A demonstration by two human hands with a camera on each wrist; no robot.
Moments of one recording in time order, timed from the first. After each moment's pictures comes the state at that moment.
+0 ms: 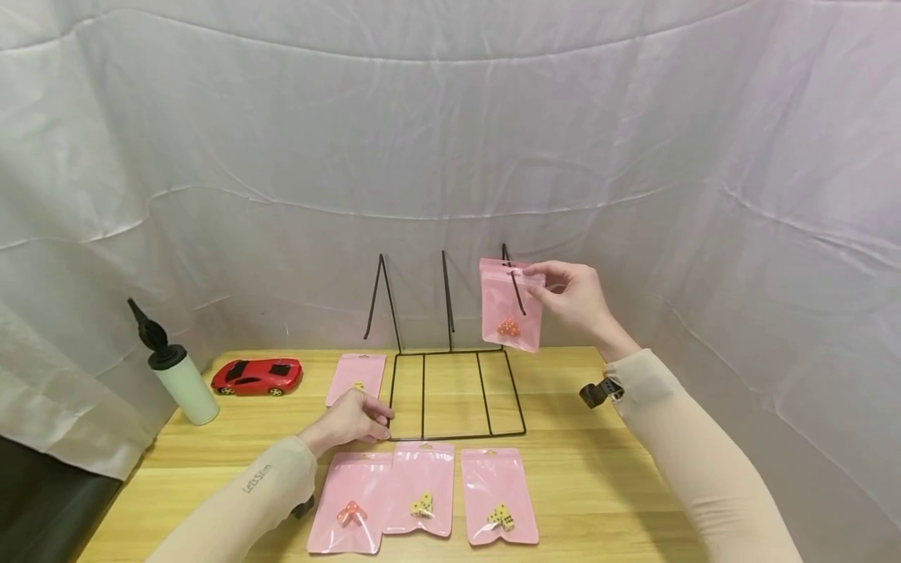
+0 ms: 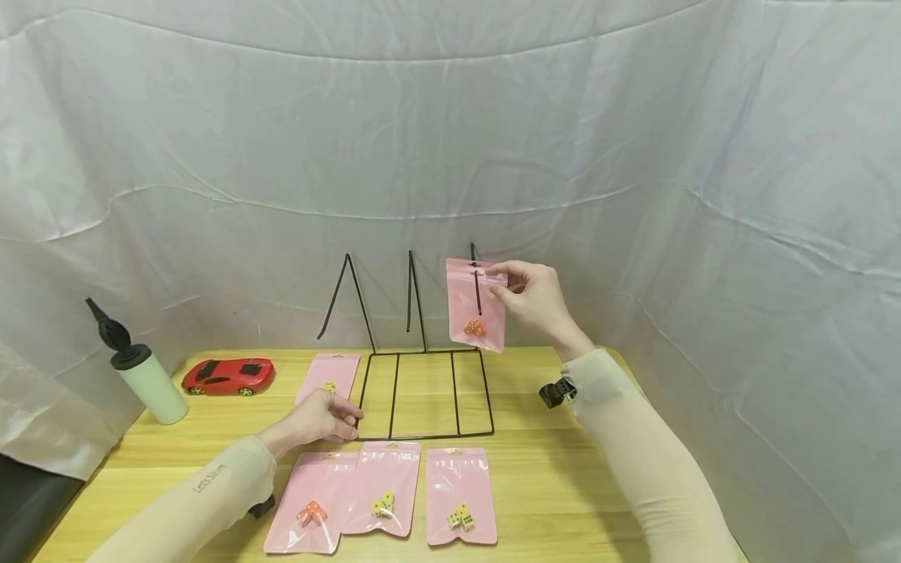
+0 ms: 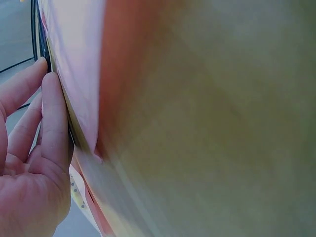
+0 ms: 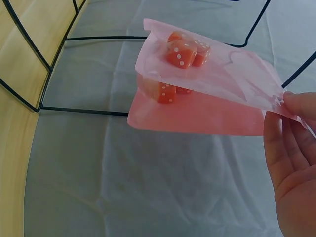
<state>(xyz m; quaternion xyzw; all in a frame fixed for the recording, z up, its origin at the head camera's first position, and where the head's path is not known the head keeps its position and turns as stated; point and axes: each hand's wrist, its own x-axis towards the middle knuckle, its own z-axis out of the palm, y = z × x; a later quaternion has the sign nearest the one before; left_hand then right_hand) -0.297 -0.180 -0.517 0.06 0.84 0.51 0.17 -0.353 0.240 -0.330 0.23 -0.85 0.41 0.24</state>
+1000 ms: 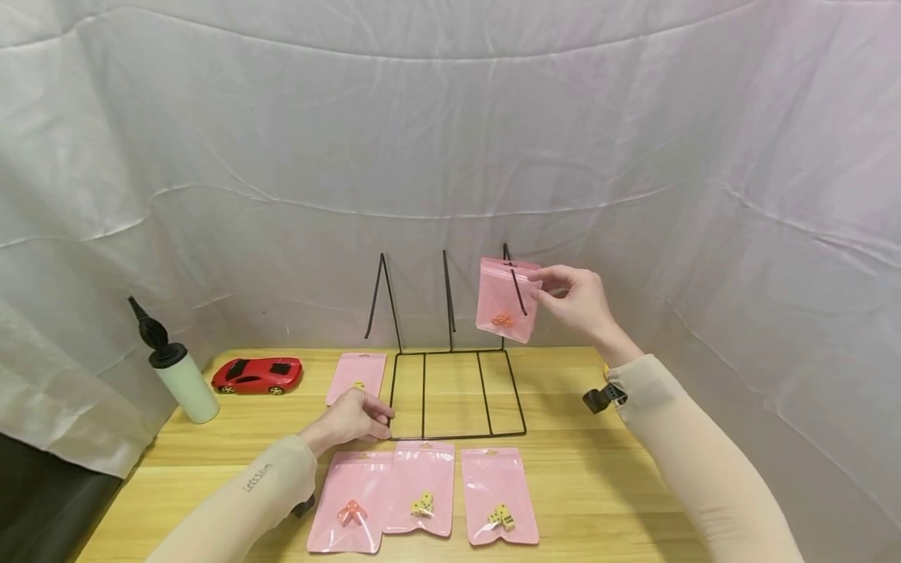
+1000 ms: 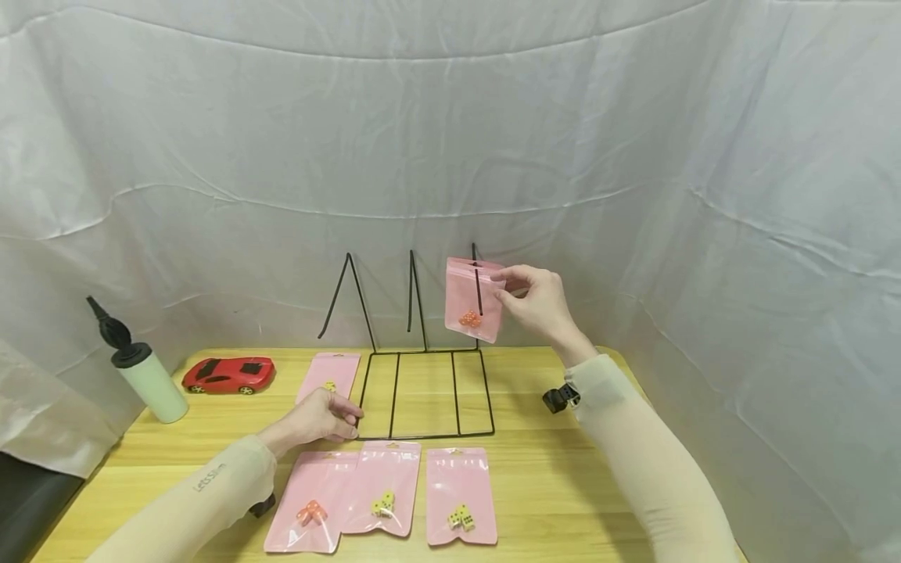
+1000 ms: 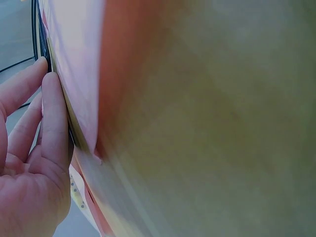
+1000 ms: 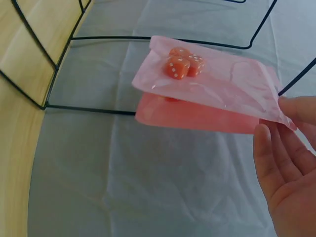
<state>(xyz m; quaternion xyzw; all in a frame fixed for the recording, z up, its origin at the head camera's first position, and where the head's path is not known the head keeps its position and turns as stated) -0.299 -0.179 -0.518 0.08 0.84 0.51 0.17 -0.347 0.246 -0.336 0.19 -0.86 0.40 0.23</state>
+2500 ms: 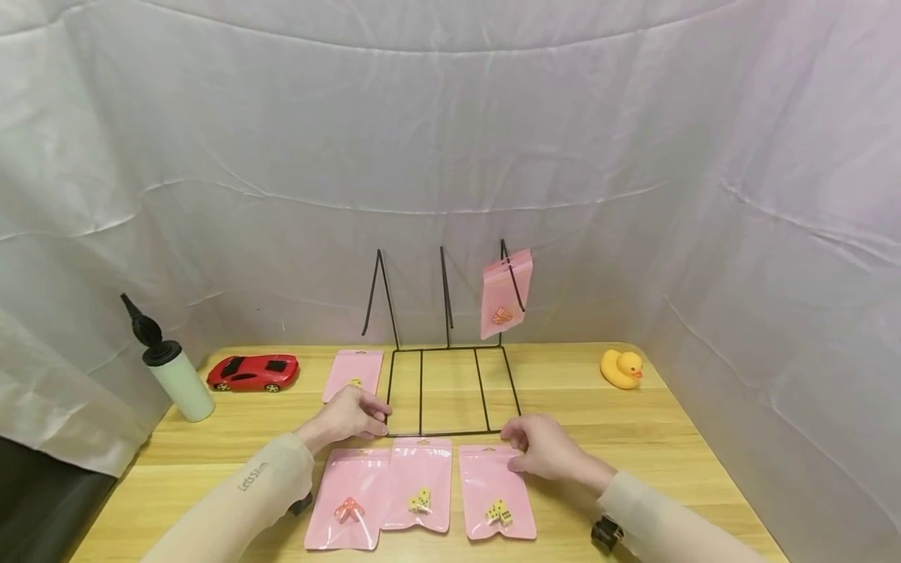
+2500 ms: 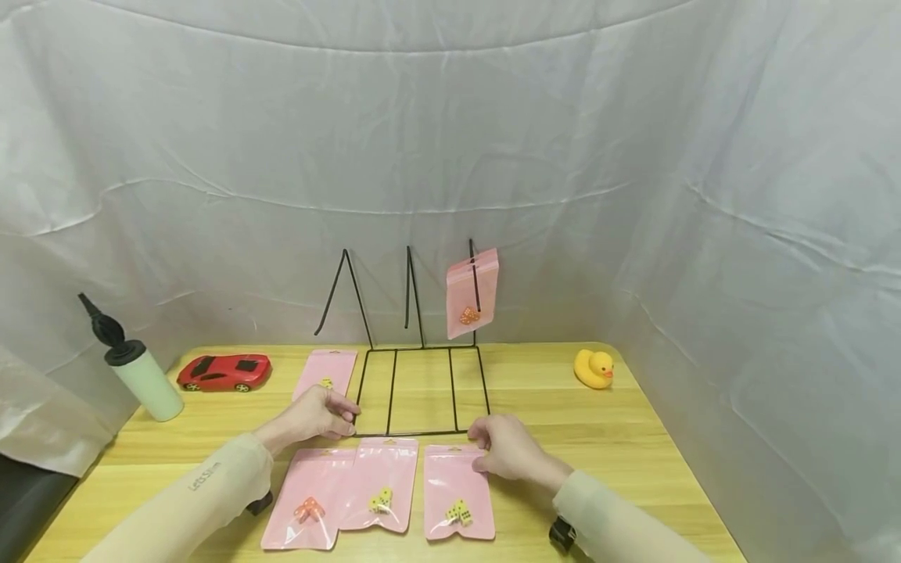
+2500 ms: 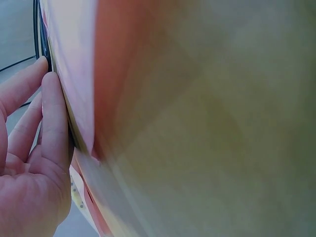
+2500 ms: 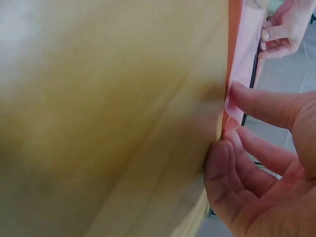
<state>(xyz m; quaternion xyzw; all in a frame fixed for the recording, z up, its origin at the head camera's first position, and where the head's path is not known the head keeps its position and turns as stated) -0.298 -0.177 -0.519 0.08 0.84 0.51 0.17 -0.232 0.220 -0.509 0.21 -0.93 0.29 -0.04</state>
